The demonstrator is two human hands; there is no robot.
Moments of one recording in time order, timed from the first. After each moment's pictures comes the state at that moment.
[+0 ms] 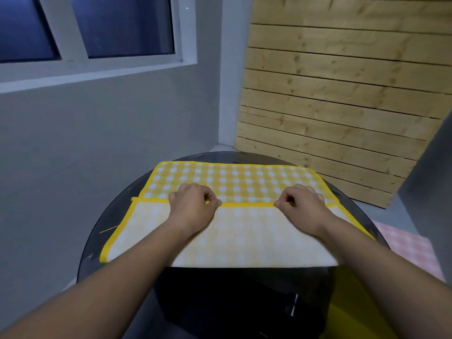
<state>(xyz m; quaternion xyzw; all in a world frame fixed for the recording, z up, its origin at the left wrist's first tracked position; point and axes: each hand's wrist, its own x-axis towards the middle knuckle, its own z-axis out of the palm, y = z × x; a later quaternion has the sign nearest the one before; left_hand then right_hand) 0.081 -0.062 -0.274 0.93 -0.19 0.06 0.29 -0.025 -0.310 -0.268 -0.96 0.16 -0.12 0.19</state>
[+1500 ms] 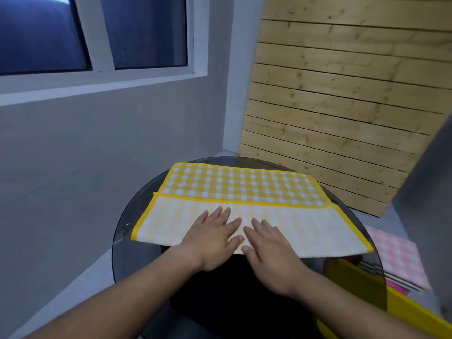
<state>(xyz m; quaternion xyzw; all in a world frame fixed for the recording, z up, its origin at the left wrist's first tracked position) -0.005 -0.025 -0.273 0.91 -0.41 -0.07 0.07 -0.107 -0.180 -0.273 -0.99 0.03 0.01 0.13</state>
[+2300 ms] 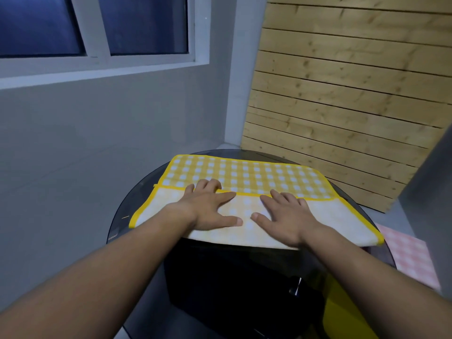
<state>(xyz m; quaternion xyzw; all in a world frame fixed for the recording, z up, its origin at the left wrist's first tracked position) 0.067 -0.032 -0.252 0.92 -0.37 -0.08 0.03 -0.044 -0.238 -0.258 -0.99 0.10 0.06 0.02</state>
